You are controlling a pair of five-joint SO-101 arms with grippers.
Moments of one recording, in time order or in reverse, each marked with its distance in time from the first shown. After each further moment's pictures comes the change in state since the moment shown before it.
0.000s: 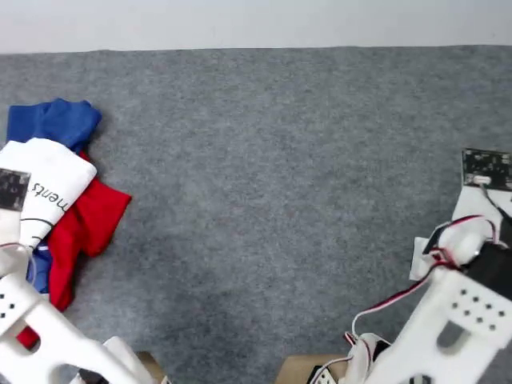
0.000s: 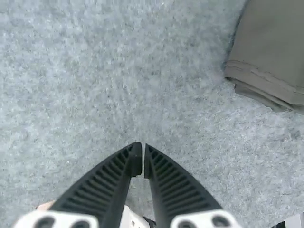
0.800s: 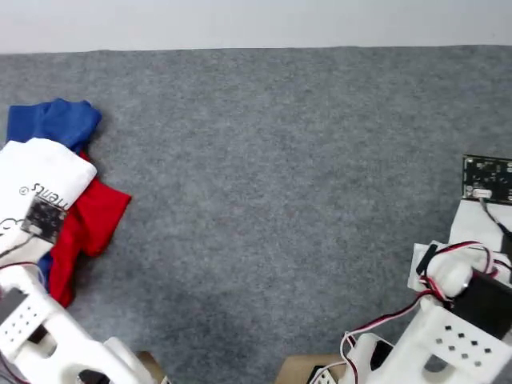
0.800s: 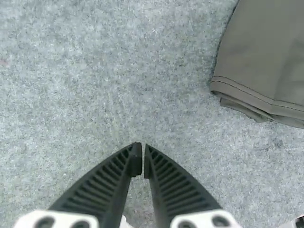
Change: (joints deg) left arm -1.8 0.0 29.0 -48.7 -20.4; right arm 0.0 -7.8 0.2 0.1 -0.1
